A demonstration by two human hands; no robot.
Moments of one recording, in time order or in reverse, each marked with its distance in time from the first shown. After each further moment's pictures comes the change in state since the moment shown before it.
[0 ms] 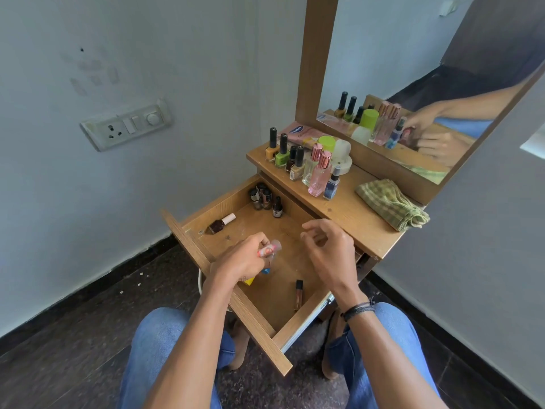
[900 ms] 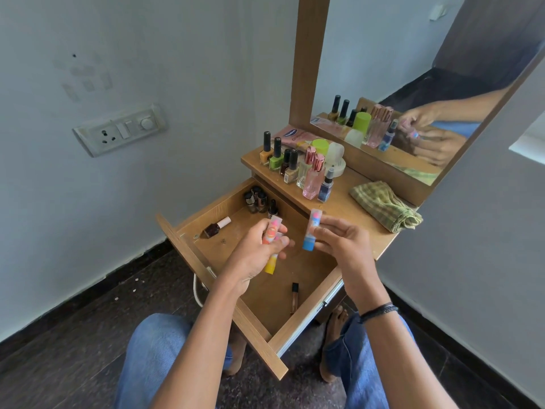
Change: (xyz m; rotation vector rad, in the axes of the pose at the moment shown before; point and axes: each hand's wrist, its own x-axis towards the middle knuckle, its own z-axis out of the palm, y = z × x) left_hand -0.016 0.036 0.001 -0.734 0.058 0.175; right_hand 0.014 -0.004 -0.032 0.695 -0.085 0.455
